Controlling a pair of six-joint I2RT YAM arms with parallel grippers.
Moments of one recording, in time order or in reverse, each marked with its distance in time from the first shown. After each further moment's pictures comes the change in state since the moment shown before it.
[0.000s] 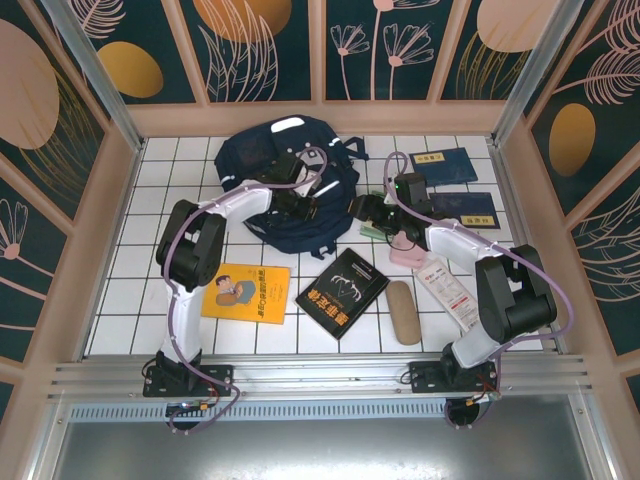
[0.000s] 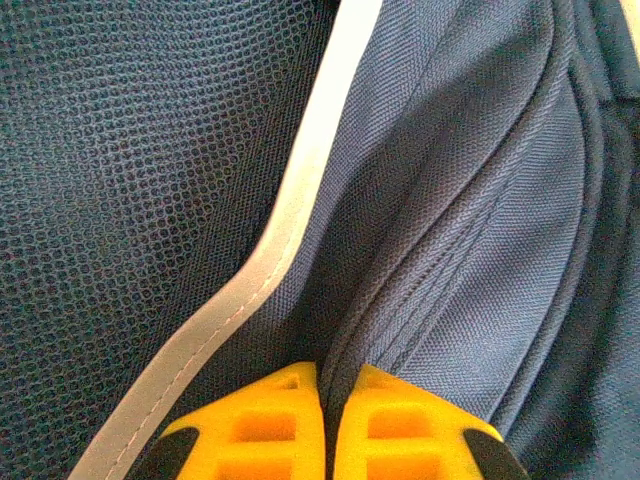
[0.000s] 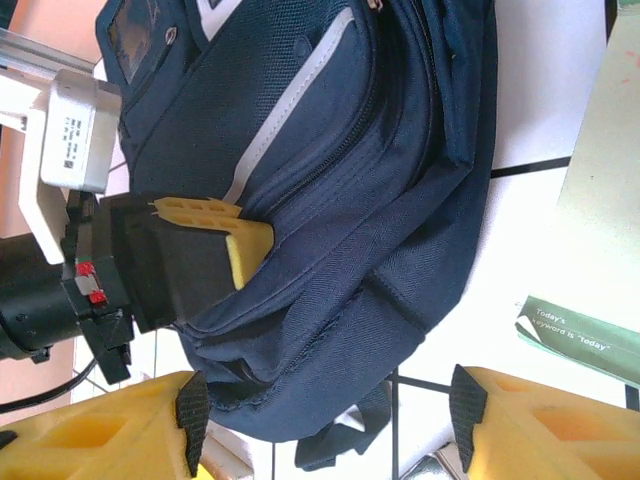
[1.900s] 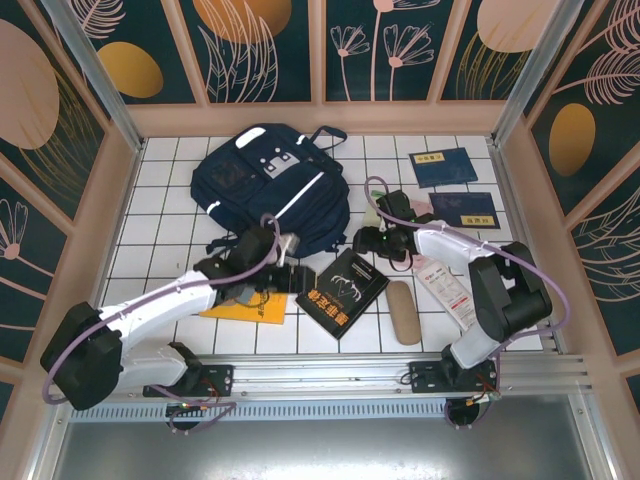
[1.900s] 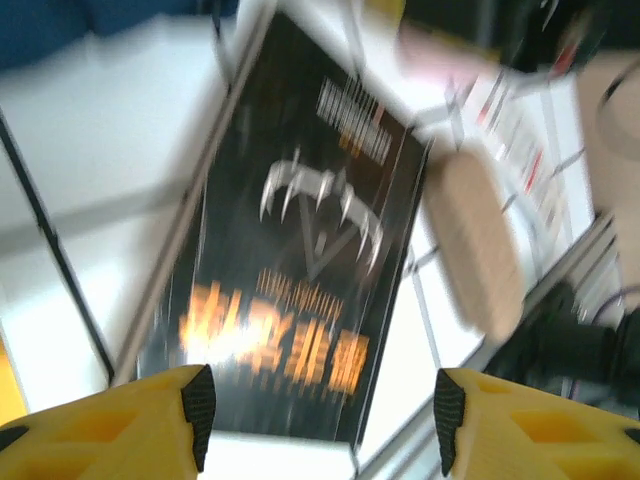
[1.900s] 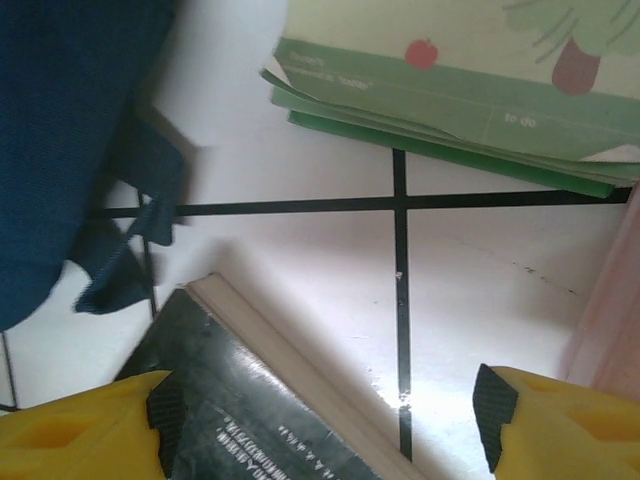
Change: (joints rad) left arm -0.277 -0.911 -0.930 0.225 0.153 -0.639; right arm 0.098 0.032 0.011 -0.411 0.254 -0.169
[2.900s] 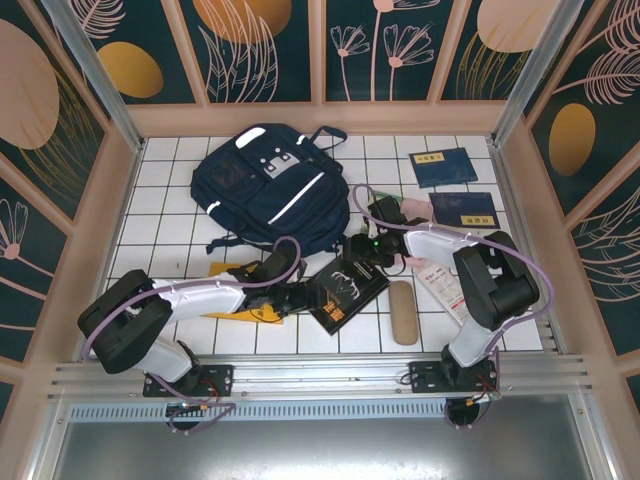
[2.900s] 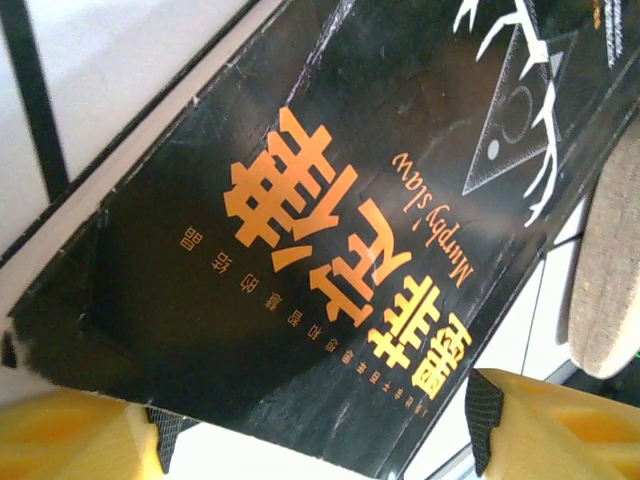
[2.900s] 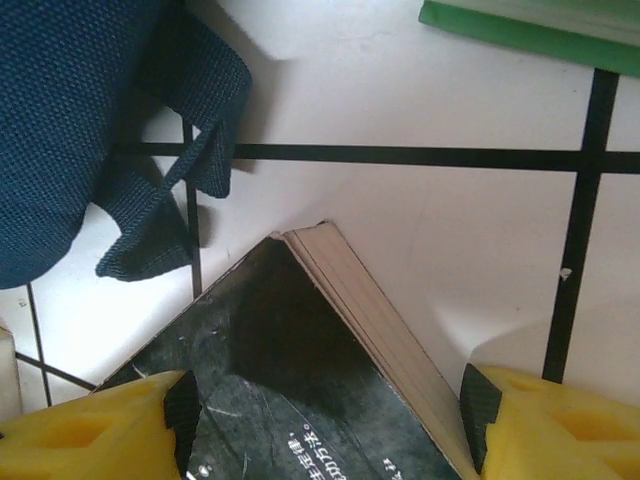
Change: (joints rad) left arm -0.101 0.261 -0.017 0.117 -0.085 -0.261; right arm 0.035 0.083 -0.018 0.100 -0.161 -0.008
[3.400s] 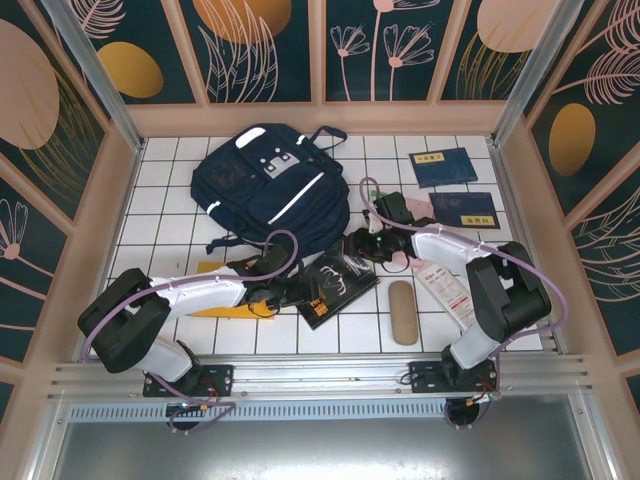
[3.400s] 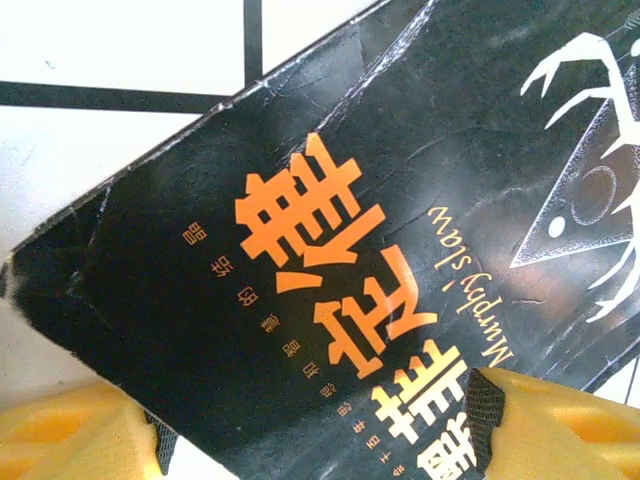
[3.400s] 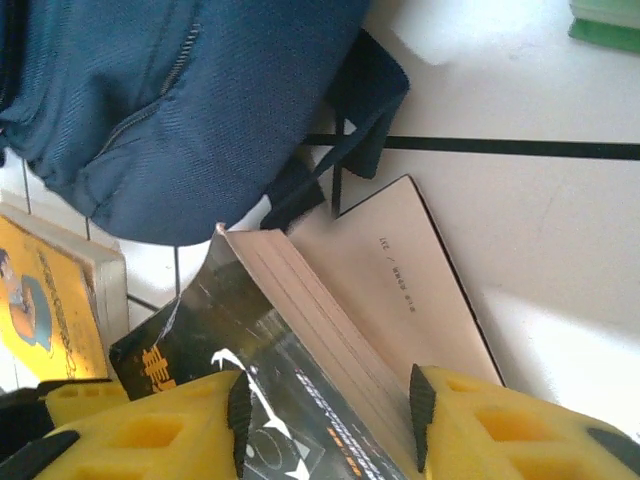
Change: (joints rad) left arm 0.026 0.003 0.049 -0.130 -0.158 0.026; right arm -0.011 -0.096 -0.014 0.023 -0.134 0.034
